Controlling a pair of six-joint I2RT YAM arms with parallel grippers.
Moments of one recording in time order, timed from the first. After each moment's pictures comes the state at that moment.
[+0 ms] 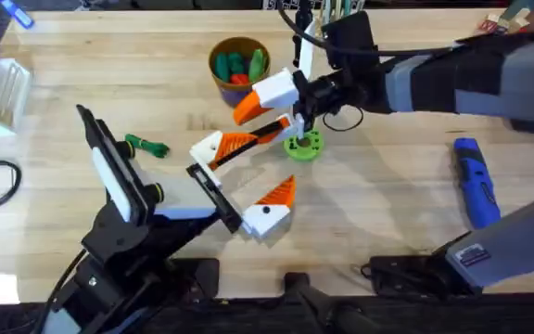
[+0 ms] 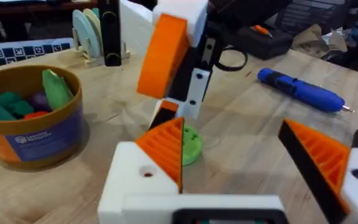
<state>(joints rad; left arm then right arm) -0.67 0.02 0.01 -0.06 0.24 -0.11 0.45 1.79 0.98 0.02 -1.39 0.69</state>
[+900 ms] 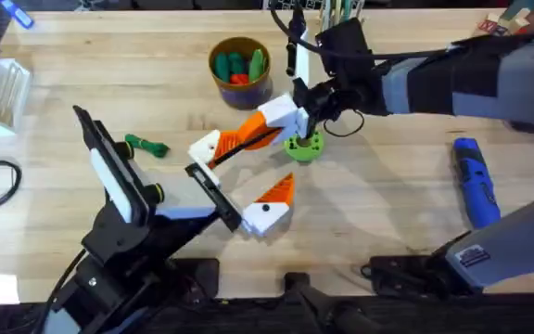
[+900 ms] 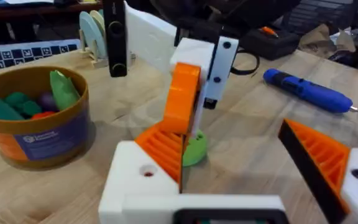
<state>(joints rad) -0.67 0.02 0.01 -0.06 0.21 -0.10 0.47 1.79 0.98 -0.07 -1.46 0.62</state>
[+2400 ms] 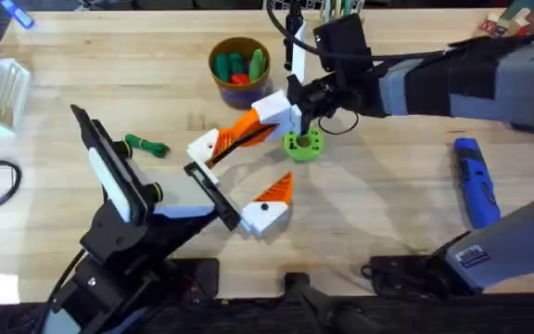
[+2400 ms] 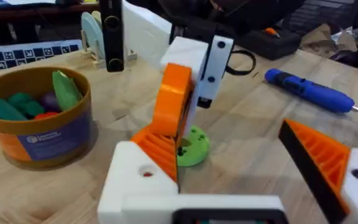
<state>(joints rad) -0.65 0.02 0.01 -0.06 0.23 -0.09 0.49 1.79 0.98 0.05 -1.41 0.71</state>
